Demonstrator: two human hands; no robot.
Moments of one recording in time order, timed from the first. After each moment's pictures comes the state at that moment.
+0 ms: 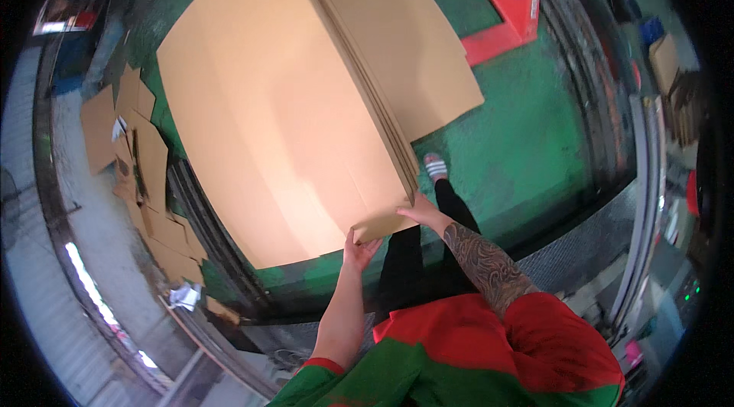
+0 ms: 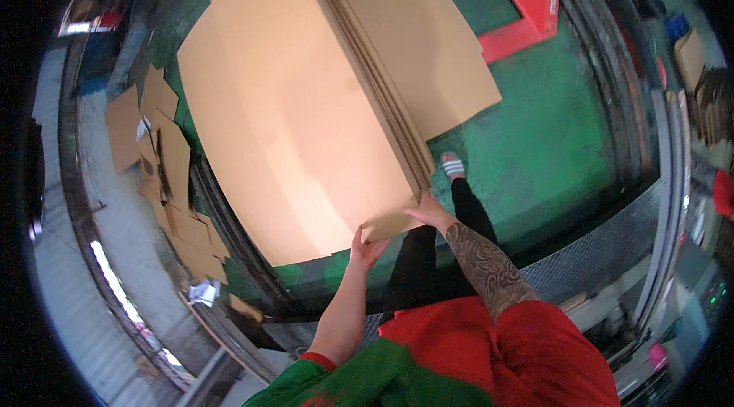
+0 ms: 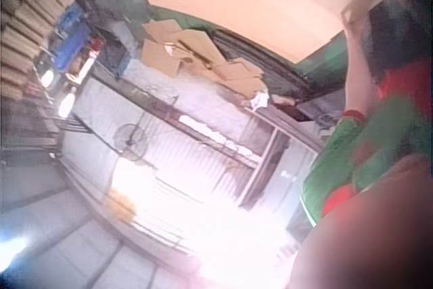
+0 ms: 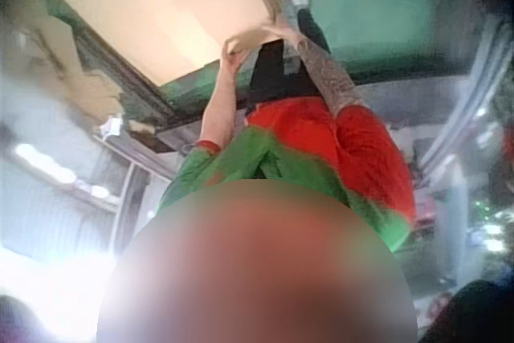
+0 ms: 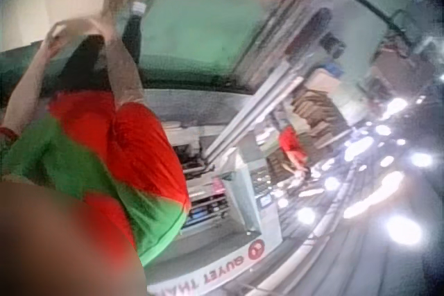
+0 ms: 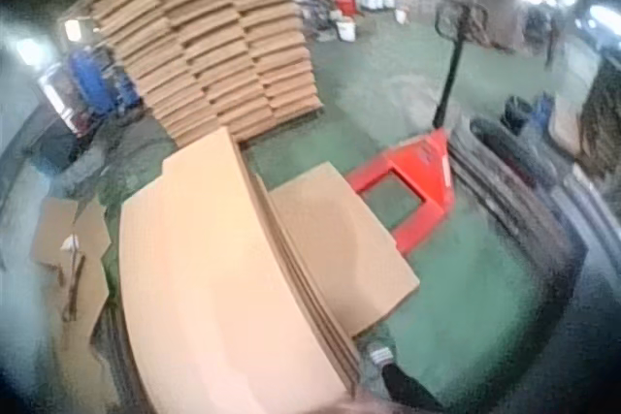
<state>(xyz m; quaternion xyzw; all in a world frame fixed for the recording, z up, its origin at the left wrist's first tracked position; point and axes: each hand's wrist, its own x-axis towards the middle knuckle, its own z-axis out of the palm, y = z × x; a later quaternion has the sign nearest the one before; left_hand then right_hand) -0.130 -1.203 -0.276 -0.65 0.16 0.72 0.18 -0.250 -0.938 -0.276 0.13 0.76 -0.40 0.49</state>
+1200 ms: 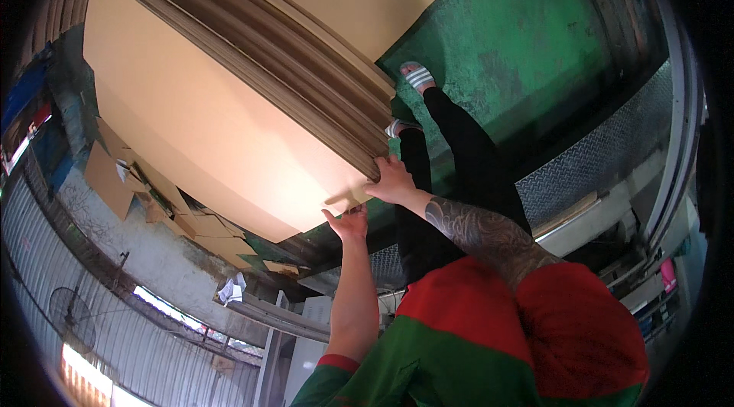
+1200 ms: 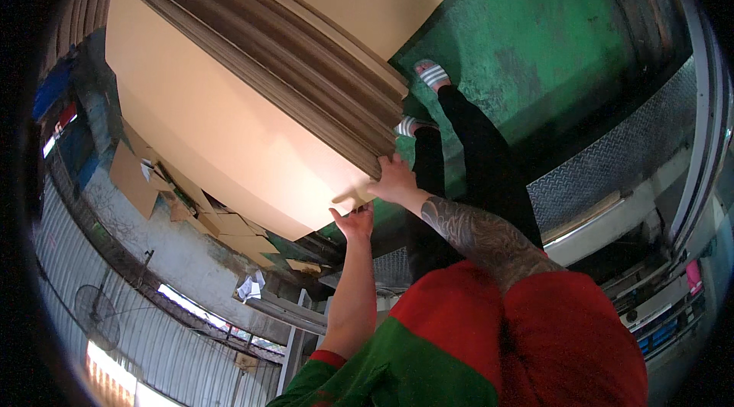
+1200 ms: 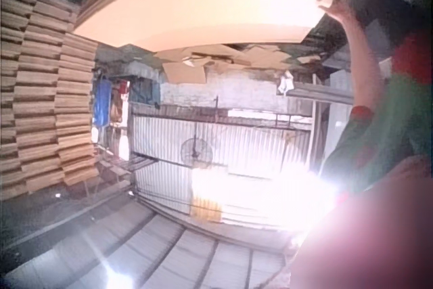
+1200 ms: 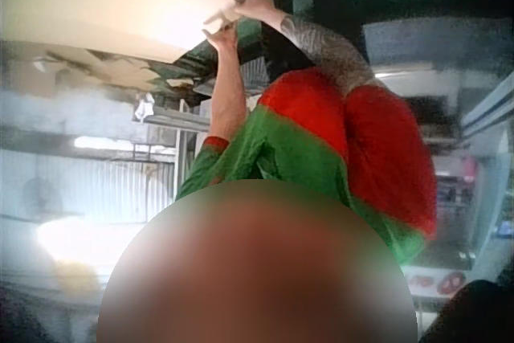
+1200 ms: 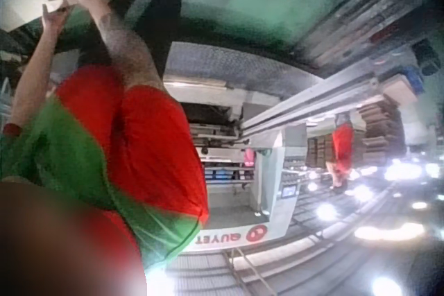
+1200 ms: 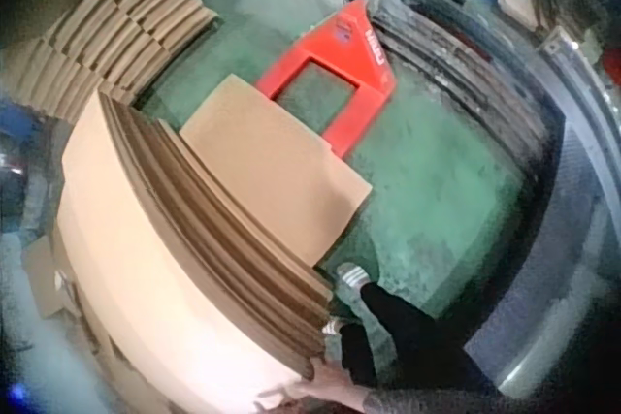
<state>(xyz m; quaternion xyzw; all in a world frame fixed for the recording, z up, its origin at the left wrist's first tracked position) -0.141 -1.136 -0.269 -0.70 0.18 0.69 -0.01 -0.230 -0.918 -0.268 0.22 0.69 -0.45 0.52</state>
